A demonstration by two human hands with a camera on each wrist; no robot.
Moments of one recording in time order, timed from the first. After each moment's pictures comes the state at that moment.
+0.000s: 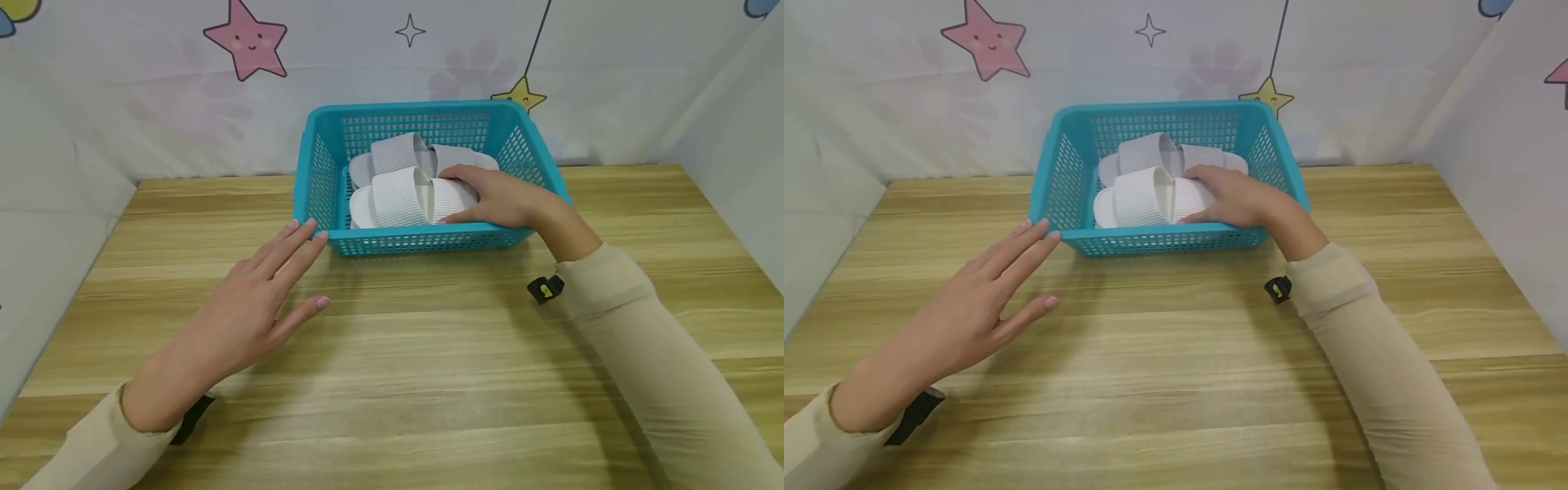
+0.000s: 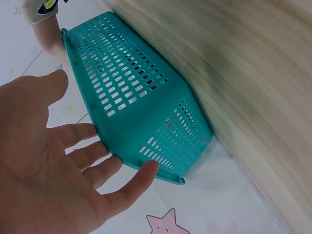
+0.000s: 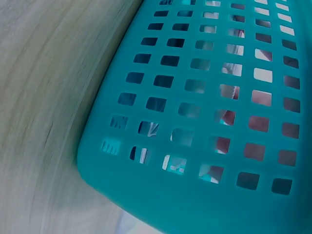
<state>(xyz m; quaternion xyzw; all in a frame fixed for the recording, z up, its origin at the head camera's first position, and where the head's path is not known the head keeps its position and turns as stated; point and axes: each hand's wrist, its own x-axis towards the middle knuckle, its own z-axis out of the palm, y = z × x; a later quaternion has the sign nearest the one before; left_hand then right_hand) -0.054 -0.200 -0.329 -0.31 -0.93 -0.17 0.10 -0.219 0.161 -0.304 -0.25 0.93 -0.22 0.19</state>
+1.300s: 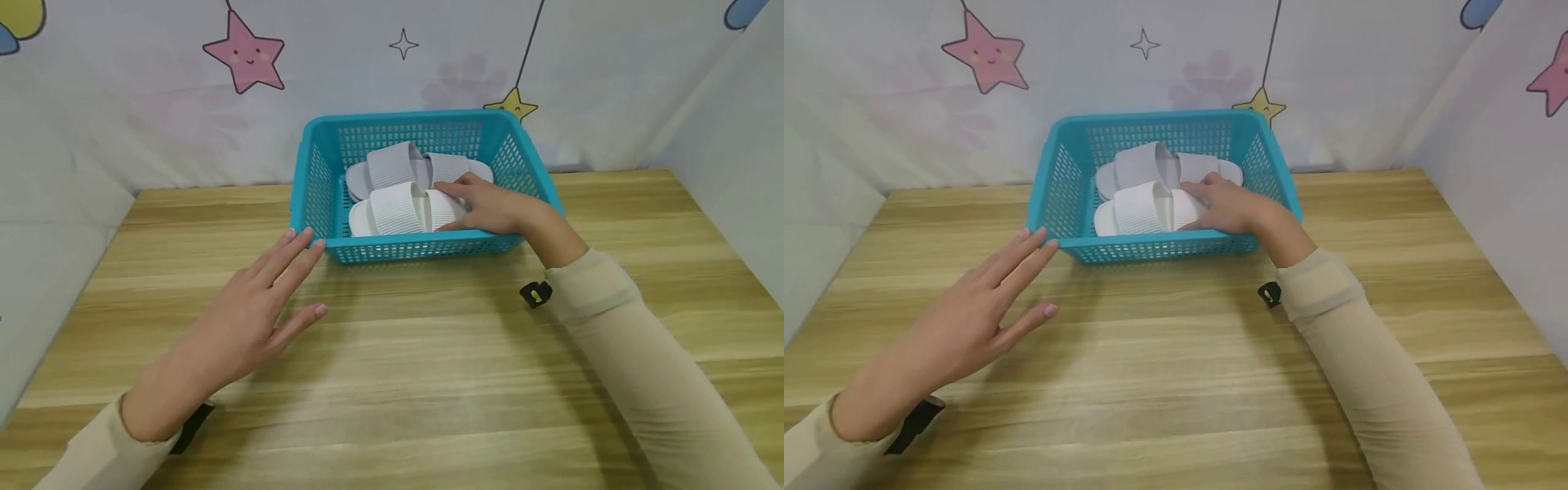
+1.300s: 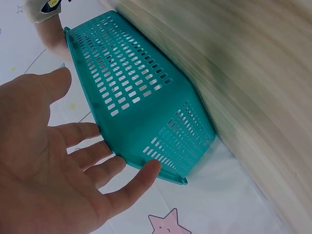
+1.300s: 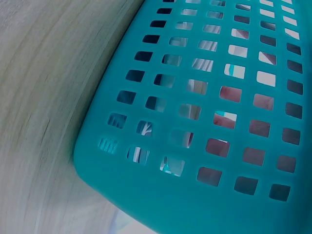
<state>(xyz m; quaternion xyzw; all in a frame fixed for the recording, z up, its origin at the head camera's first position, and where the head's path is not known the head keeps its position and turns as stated) -0.052 -0.199 -0.326 -0.30 -0.93 -0.17 0.09 -0.217 0.157 -0.299 -0.22 0.93 -0.18 0.22</state>
